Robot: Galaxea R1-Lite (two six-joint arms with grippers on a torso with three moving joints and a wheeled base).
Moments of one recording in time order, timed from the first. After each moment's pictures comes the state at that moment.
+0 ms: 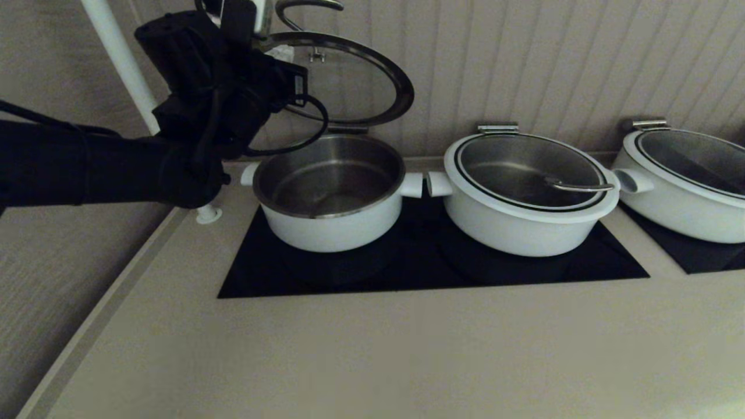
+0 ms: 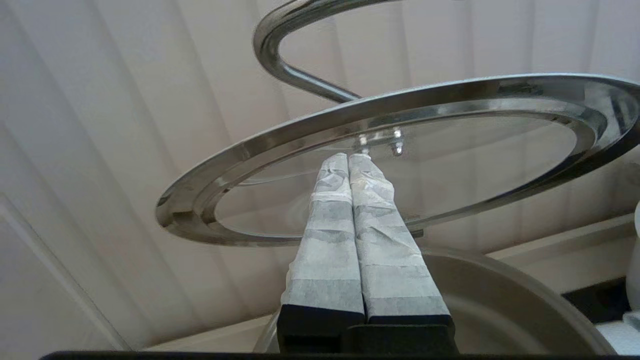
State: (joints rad) left arm -0.37 1.96 -1.51 -0.83 0.19 0.29; right arm 0.00 0.00 0.00 0.00 0.04 -0.11
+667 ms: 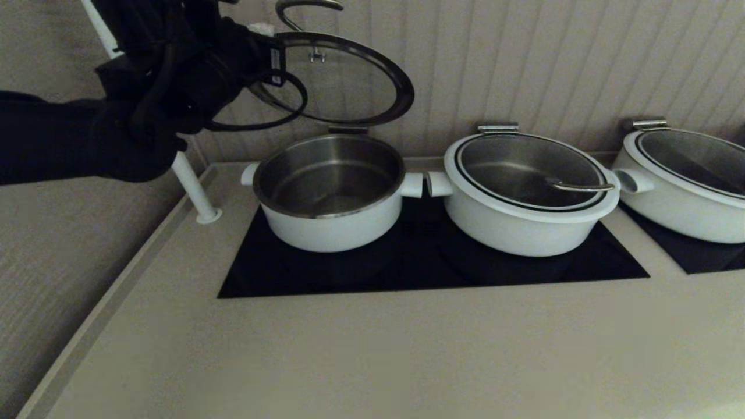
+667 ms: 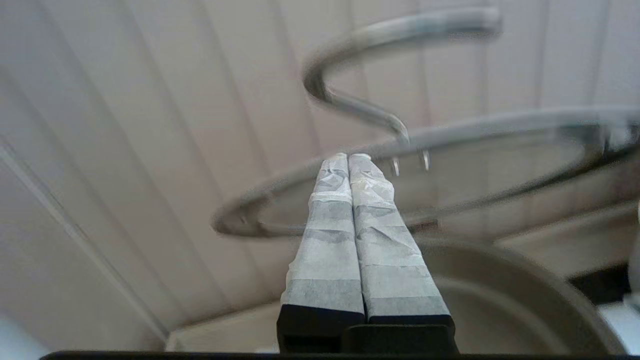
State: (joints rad) left arm -0.36 1.86 -1.56 -0.63 0.19 0.30; right arm 0.00 0.00 0.00 0.00 0.04 -0.11
